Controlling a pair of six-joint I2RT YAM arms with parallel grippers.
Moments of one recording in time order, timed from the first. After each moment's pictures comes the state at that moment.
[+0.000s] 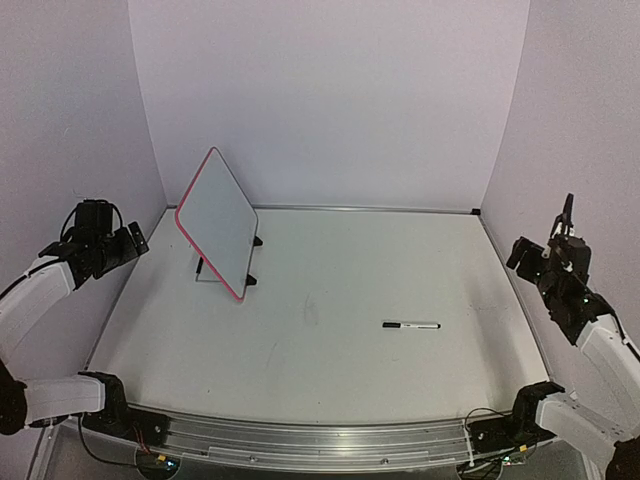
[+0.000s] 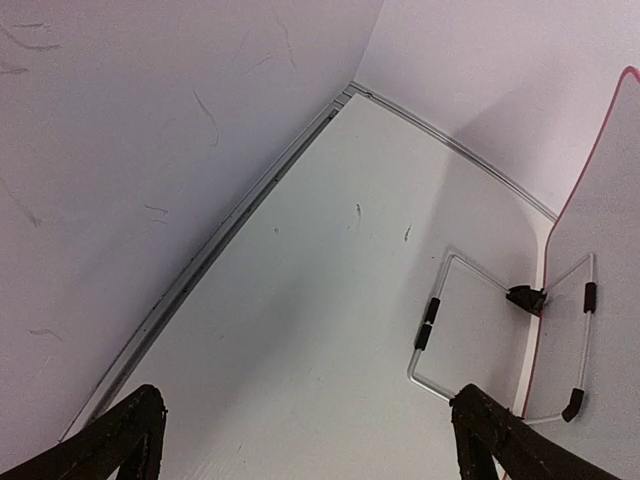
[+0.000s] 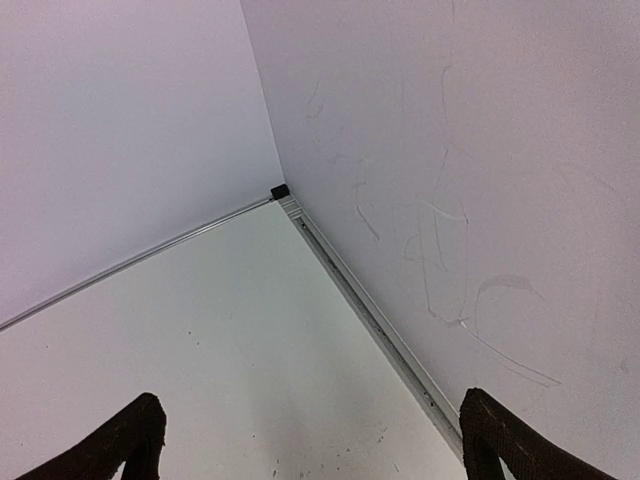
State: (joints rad) left arm -0.07 1.00 0.78 -0.39 -0.30 -0.50; right arm 0.06 0.72 0.56 -0.16 0.40 0.31
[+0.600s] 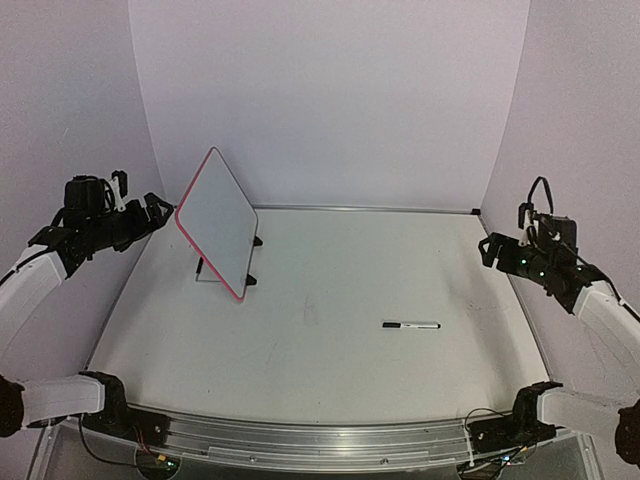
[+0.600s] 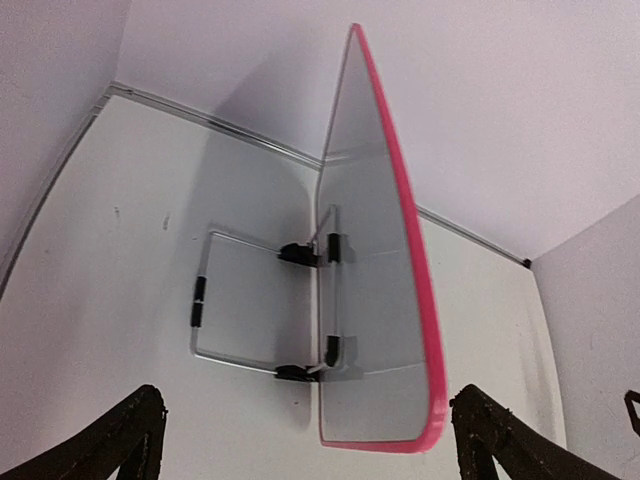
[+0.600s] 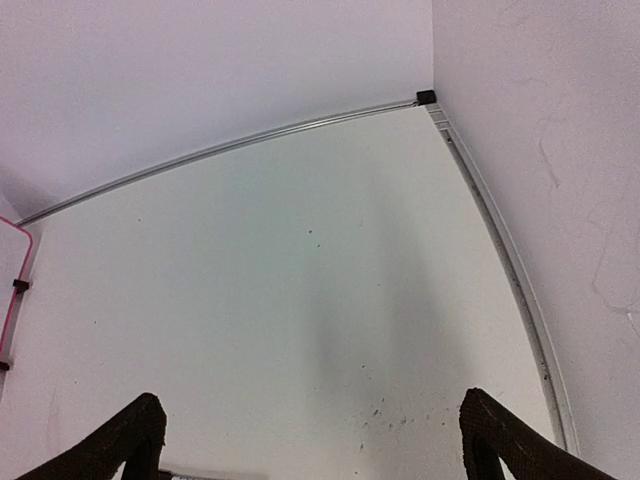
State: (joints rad) left arm -0.11 0.99 0.92 -0.37 0.17 -0.50; right arm 0.07 0.93 0.72 -0.29 0.01 0.26
